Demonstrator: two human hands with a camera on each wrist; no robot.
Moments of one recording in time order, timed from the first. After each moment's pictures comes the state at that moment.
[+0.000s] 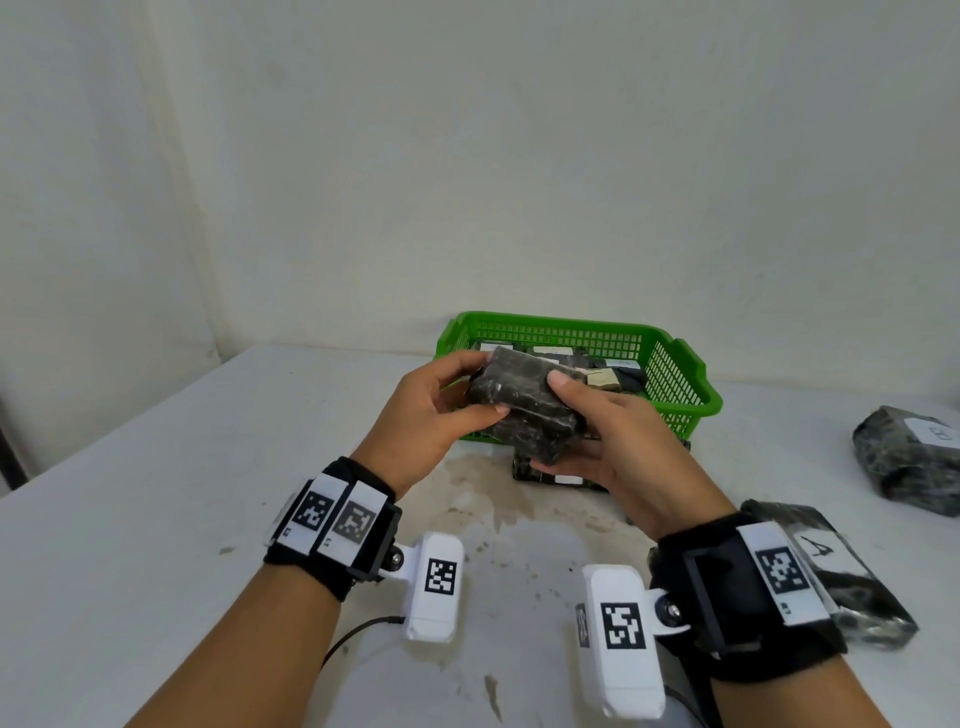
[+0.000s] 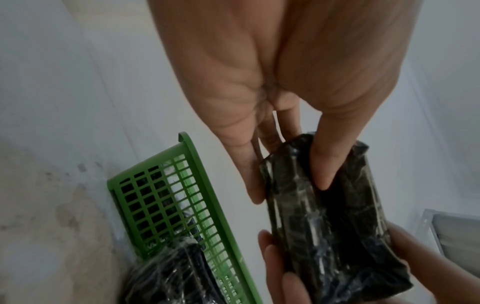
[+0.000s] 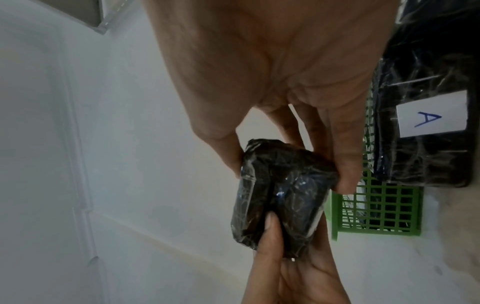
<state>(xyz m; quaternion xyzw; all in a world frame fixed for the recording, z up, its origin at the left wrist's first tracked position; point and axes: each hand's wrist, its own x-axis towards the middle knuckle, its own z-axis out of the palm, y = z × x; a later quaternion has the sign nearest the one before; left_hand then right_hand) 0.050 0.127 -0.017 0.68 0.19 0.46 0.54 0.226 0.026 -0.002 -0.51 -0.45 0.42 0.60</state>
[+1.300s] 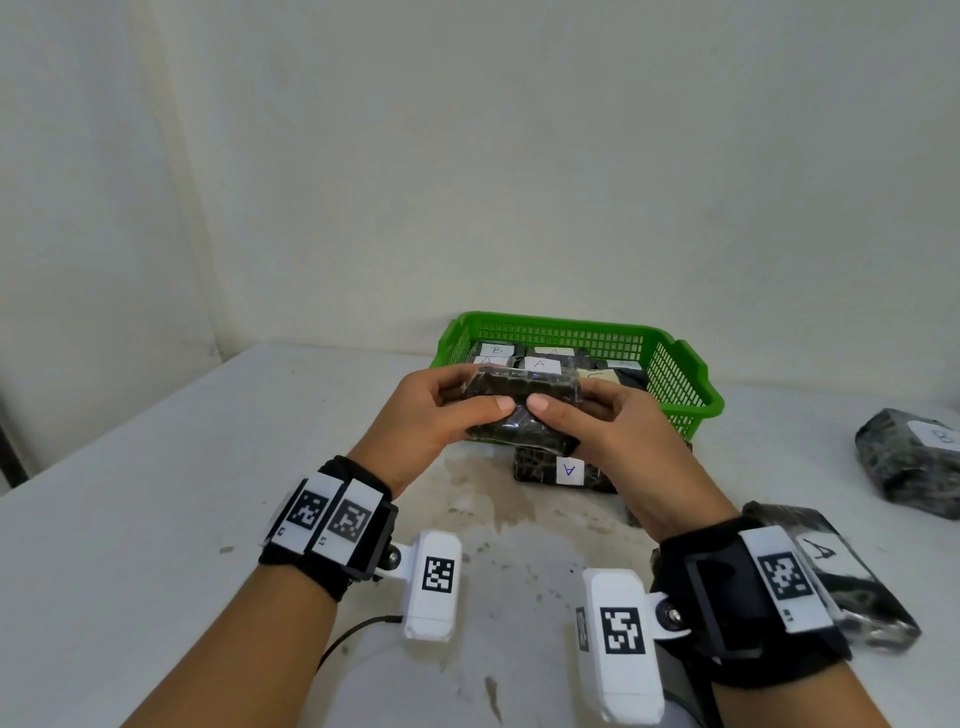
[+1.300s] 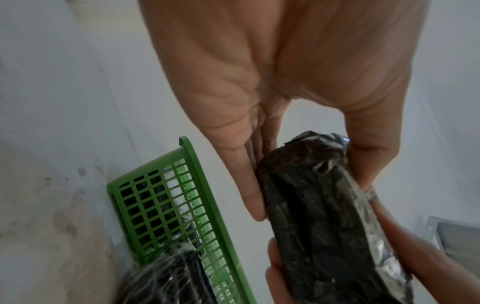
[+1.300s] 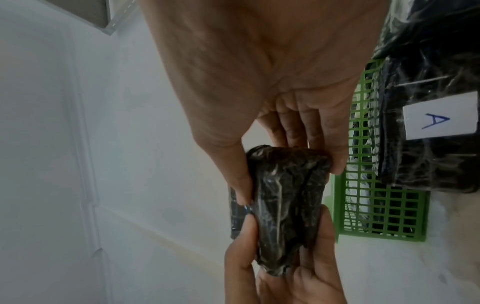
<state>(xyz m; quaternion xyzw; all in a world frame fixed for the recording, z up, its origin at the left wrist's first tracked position) 0.047 0.122 -0.012 0.65 0.21 0.42 0.59 0.229 0.031 -0.010 -0.55 -0.50 0.32 0.59</state>
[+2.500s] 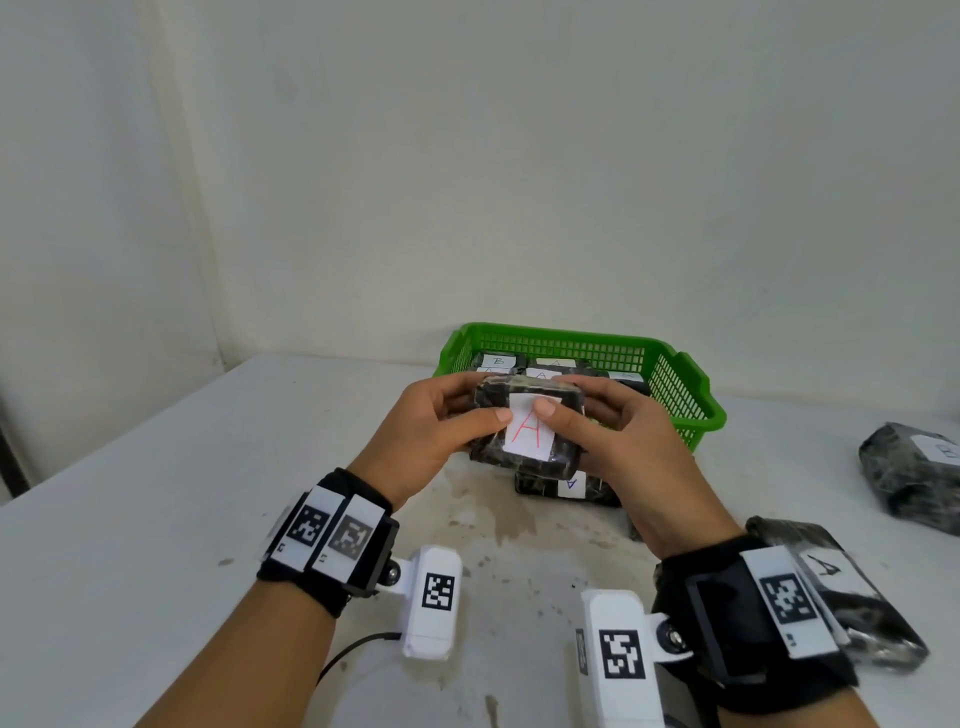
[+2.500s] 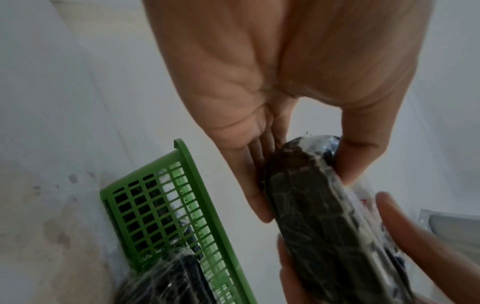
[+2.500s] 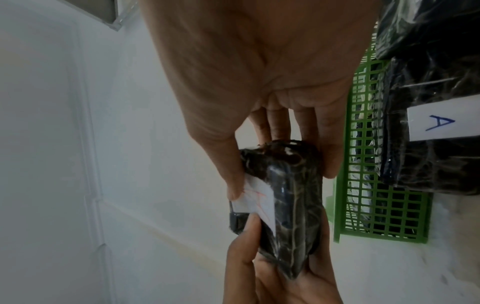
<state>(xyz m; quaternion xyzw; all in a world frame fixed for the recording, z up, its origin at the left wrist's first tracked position) 0.047 0.121 -0.010 0.67 0.20 0.43 0.57 0.228 0.030 -0.009 -0.50 -0.49 0.32 0.64</state>
